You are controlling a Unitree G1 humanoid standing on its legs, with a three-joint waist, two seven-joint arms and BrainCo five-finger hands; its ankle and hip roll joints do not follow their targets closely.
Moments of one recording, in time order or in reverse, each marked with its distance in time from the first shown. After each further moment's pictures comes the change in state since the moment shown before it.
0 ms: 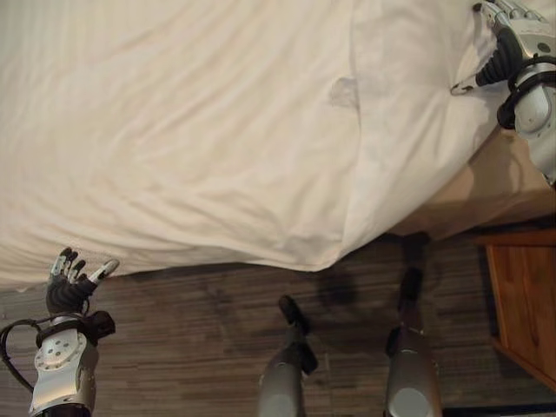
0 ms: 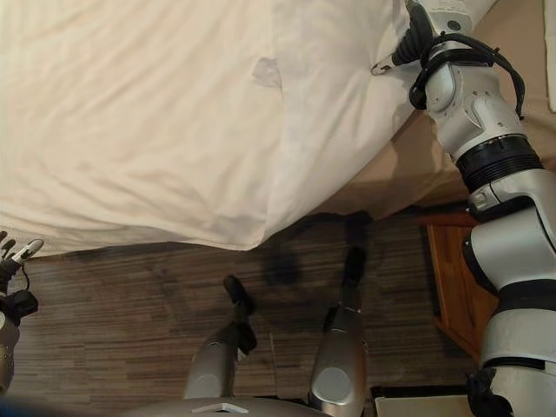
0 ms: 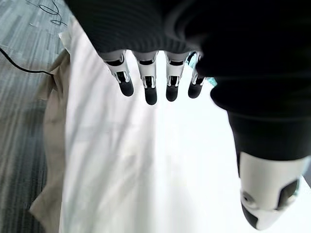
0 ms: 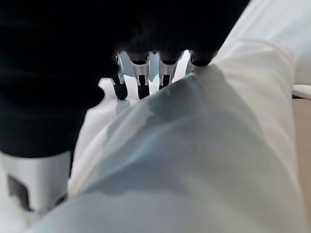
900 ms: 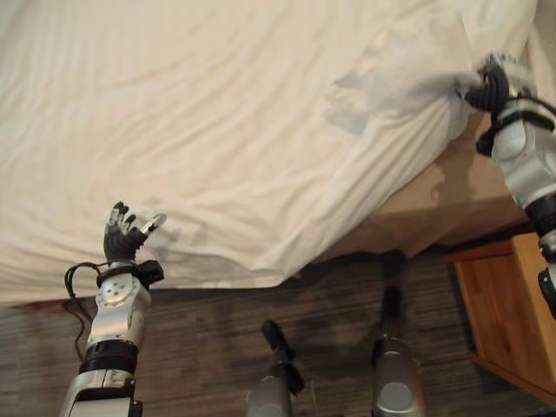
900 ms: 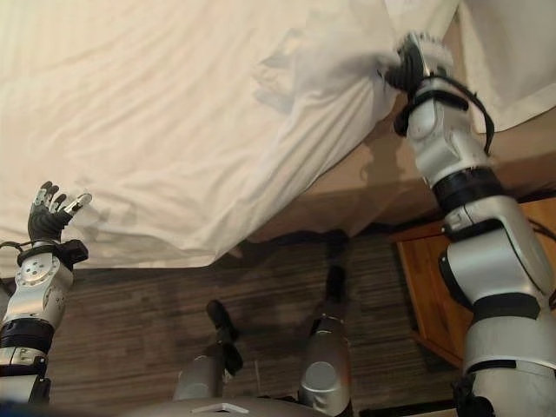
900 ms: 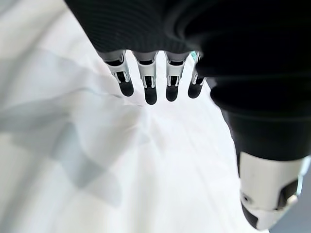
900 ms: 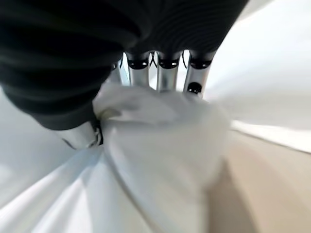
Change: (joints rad) left arm -0.338 -0.059 -0.190 0.142 0.018 0.033 0.090; right arm 0.314 0.095 -0.227 -0.008 0.107 0.051 -0.055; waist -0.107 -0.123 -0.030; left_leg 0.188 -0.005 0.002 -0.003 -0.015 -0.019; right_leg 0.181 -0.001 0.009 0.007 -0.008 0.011
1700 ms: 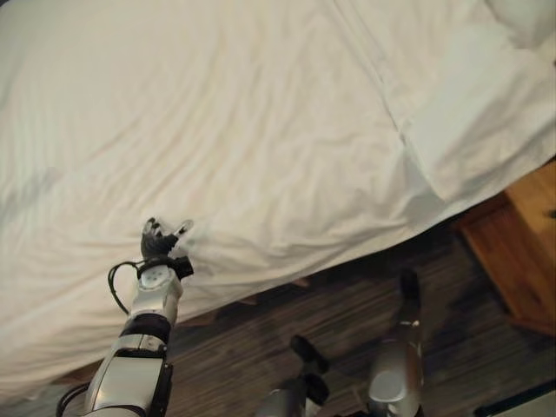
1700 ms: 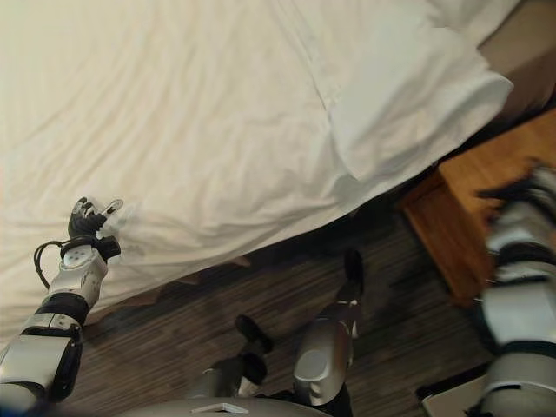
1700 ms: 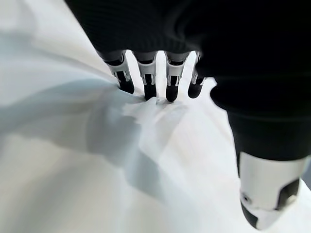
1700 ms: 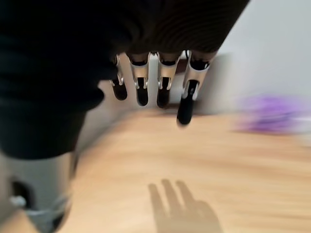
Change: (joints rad) left arm -0.194 -0.110 -0.079 0.335 -0.011 0.021 0.117; right arm 0.247 -0.216 -0.383 0.468 -0.041 0.165 -0.114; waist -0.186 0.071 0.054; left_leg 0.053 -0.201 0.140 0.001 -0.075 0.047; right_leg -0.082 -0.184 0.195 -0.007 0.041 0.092
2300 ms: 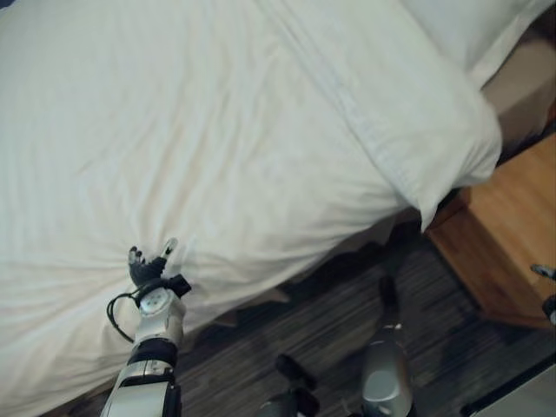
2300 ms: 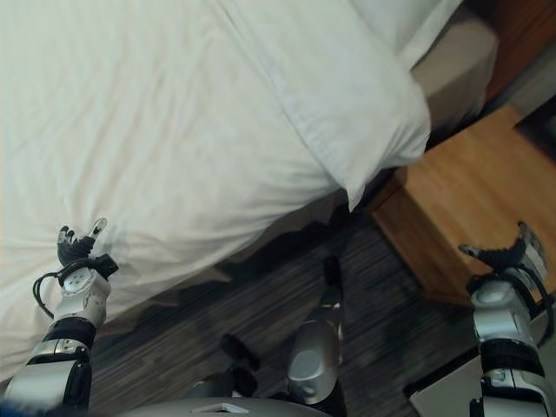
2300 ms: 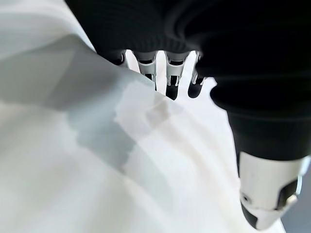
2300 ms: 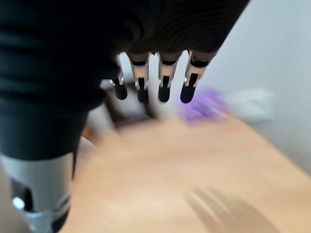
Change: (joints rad) left arm 0.128 -0.094 0.122 -0.144 0.010 -0.040 0.090; right arm 0.556 0.283 -0.252 -0.740 0.069 -0.061 -0.065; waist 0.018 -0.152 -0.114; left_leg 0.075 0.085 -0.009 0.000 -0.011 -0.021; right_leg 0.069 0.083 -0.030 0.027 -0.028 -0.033
